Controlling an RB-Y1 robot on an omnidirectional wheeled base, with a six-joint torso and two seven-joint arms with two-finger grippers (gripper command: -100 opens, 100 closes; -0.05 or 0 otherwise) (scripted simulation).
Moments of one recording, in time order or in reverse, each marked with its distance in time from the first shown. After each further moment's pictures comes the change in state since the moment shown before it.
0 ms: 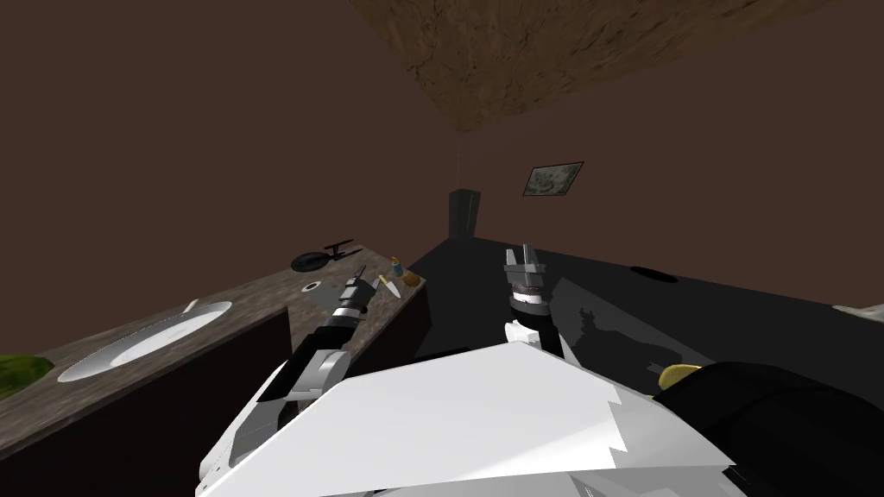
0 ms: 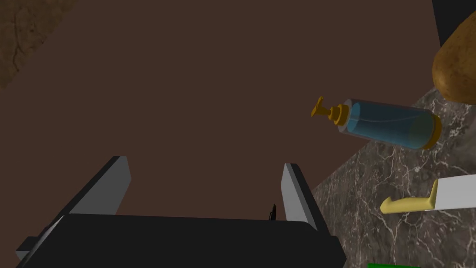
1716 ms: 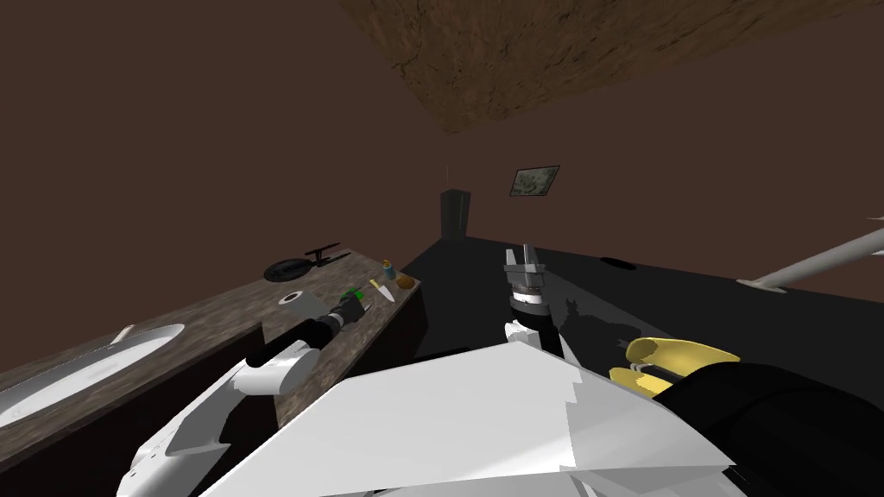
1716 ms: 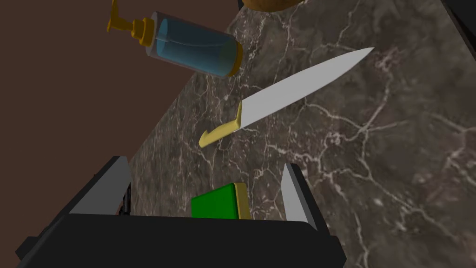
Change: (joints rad) left arm -0.037 0.326 0.083 0.164 0.298 0.497 0.321; right arm 0.000 0.000 0.000 0.000 0.000 0.000 0.000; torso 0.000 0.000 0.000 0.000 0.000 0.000
